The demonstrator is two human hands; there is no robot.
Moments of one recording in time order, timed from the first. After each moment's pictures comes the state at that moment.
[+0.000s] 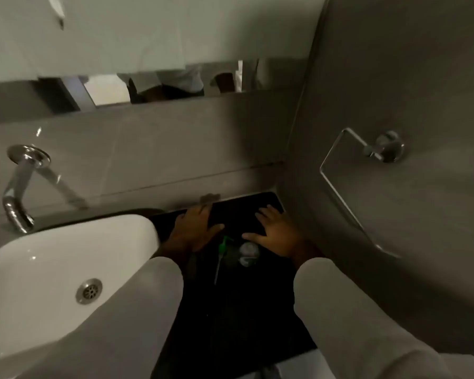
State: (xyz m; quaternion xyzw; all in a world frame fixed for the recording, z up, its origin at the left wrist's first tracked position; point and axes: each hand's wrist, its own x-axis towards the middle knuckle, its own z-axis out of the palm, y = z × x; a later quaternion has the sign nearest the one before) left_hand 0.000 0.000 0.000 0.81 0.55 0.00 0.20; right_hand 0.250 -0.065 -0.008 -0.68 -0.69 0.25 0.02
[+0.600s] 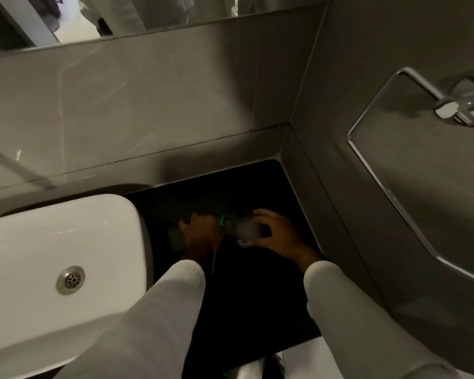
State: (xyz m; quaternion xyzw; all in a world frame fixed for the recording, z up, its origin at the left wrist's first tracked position) left_hand 0.046 -0.003 -0.100 0.72 0.62 -0.16 0.26; right_hand 0.259 -0.075 -0.107 -0.63 -0.59 0.45 0.22
